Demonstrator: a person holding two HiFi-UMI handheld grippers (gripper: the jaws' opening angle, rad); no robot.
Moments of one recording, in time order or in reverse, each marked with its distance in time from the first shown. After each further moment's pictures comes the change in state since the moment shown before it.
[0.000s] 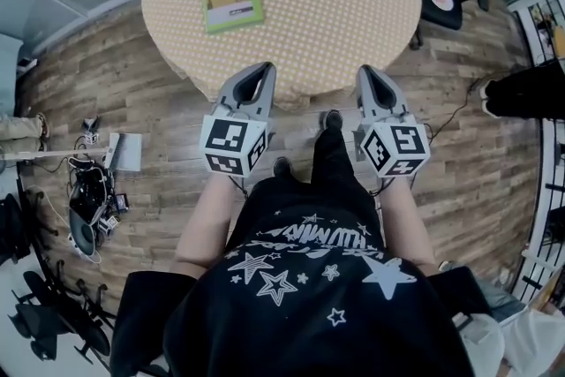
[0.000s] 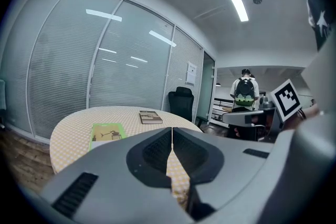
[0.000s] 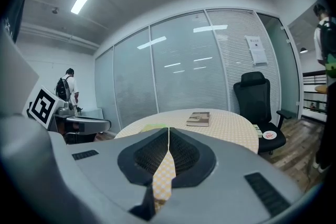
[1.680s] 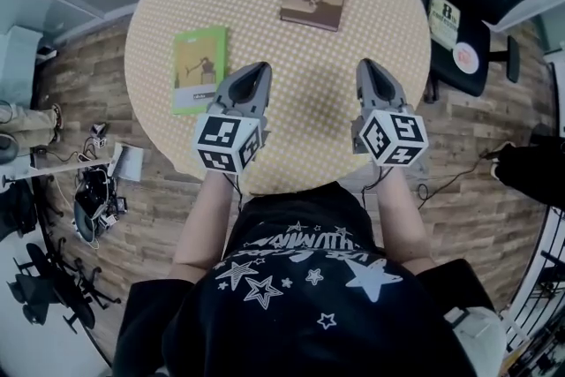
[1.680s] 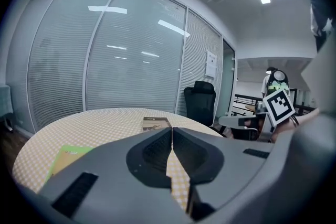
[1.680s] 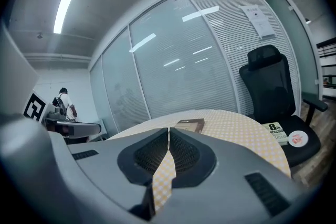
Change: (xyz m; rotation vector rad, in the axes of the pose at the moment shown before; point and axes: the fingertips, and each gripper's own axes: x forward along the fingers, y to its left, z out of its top) left arm 0.267 0.061 0.062 -0.023 0.057 0.161; right arm 0.238 -0.217 0.048 0.137 0.012 0.127
